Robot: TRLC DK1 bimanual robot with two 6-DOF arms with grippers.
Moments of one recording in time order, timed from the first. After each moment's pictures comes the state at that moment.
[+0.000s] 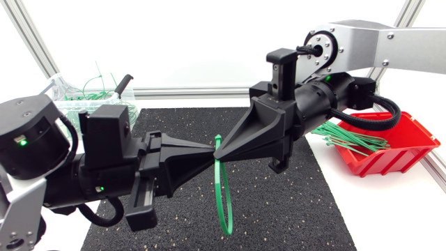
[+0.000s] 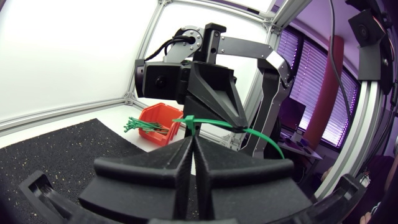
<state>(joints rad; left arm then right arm) -0.68 1.05 0.48 0.52 0.66 -0.31 0.50 1.71 1.38 -1.61 -1.48 -0.17</state>
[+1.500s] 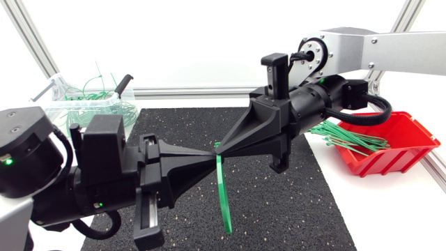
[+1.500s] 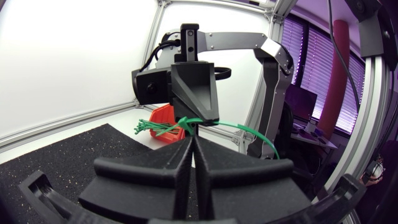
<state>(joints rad) -0.77 0.97 0.46 0.44 0.50 -0.21 0.47 1.77 1.39 -1.66 -1.48 -0.17</state>
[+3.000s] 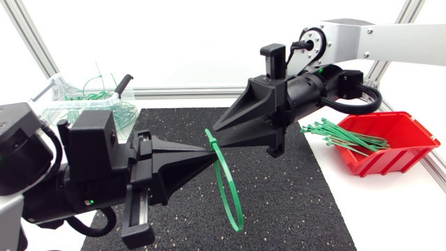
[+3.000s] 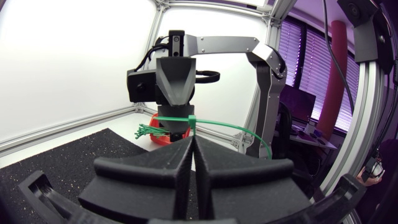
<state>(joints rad) -0.74 0.94 0.46 0.44 0.54 -0.21 0.44 1.82 1.48 -1.64 -1.45 -0.17</state>
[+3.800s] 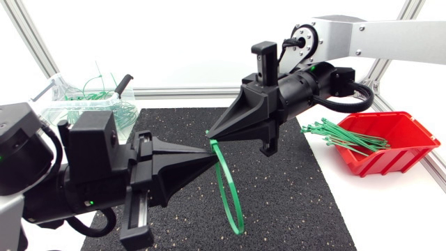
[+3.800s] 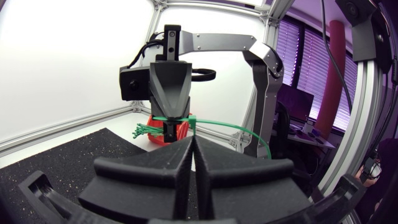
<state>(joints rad) -0.74 0.94 0.46 0.44 0.56 -0.21 0.47 1.84 1.52 -1.63 -1.45 -0.17</state>
